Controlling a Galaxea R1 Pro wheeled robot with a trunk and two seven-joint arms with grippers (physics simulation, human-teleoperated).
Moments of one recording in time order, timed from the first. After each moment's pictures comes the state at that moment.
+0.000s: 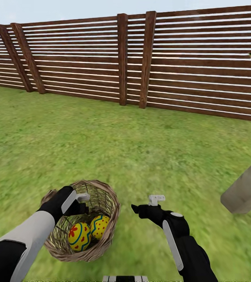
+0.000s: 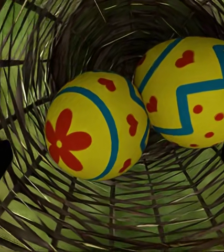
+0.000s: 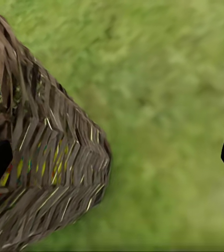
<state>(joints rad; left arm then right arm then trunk) -0.90 0.07 -0.21 -0.46 0.40 0.97 0.17 -0.35 0.16 0.09 -1.37 -0.10 0.71 0.17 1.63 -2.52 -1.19</state>
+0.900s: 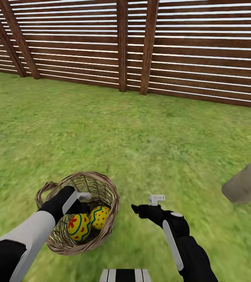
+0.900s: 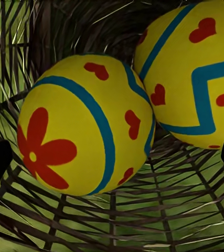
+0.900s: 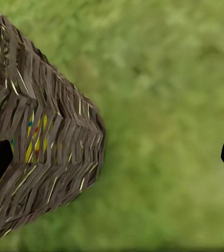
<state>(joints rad) -0.90 0.08 -0.26 -0.47 0.40 0.94 0.13 -0.35 0.16 0.09 -1.37 -0.10 0.71 0.17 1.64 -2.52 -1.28</state>
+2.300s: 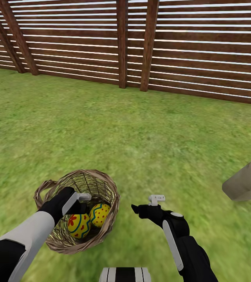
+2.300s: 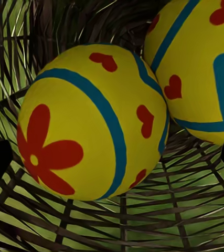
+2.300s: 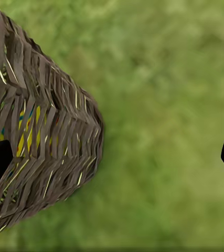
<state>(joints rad) -0.90 0.08 -0.31 -0.46 0.40 0.92 0.12 -0.35 0.16 0.09 -1.37 -0.10 0.71 0.17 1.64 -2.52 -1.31</state>
